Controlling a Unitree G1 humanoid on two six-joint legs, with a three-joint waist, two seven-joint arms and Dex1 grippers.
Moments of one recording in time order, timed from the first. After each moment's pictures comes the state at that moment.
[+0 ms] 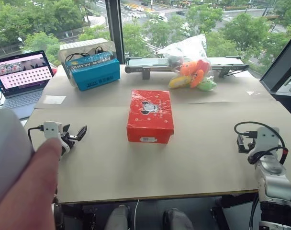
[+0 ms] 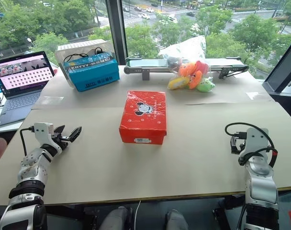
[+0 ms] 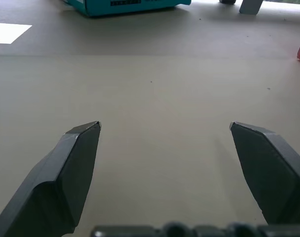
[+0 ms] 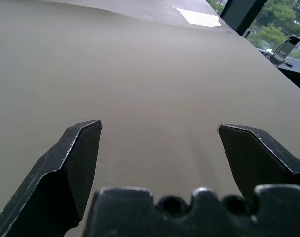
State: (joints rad) left arm -0.47 0.51 0.35 0.76 -0.32 -0.06 -0.64; right arm -0.17 -0.48 -0.38 0.03 0.10 0.42 0.06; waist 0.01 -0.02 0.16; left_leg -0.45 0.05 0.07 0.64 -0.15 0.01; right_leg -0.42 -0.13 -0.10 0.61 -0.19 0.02
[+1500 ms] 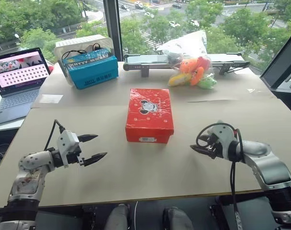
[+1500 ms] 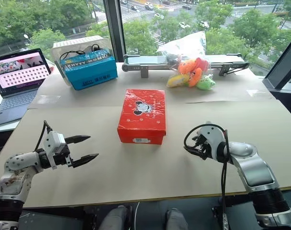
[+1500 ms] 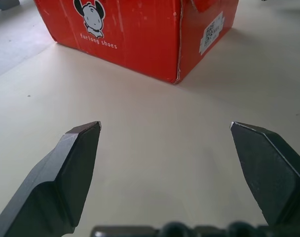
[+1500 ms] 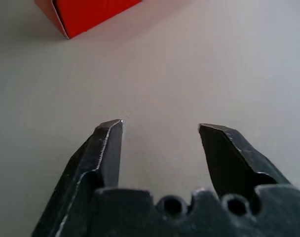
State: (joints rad) left arm -0.15 0.70 0.18 0.14 -0.36 0.00 -1.13; right arm -0.30 -0.76 0.04 -0.10 0.23 0.56 0.80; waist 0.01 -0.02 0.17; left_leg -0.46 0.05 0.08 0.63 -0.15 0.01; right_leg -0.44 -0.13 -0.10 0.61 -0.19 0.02
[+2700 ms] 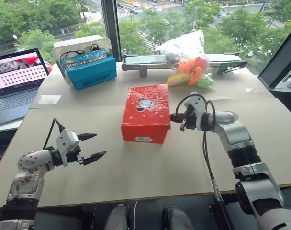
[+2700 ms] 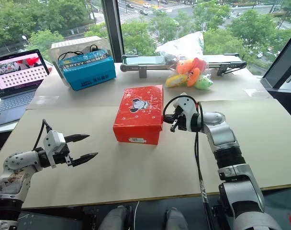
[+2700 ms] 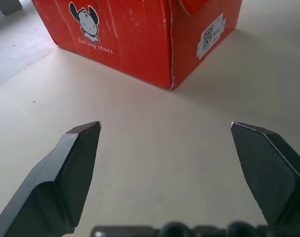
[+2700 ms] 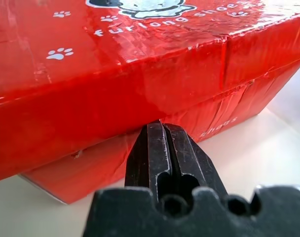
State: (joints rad) left arm -0.16 0.71 0.17 0.15 -0.34 -0.02 -1.12; right arm -0.79 -0.49 0.11 0.39 0.20 0.37 0.98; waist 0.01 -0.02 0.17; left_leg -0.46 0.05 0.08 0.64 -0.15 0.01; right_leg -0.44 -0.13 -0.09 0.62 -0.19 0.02
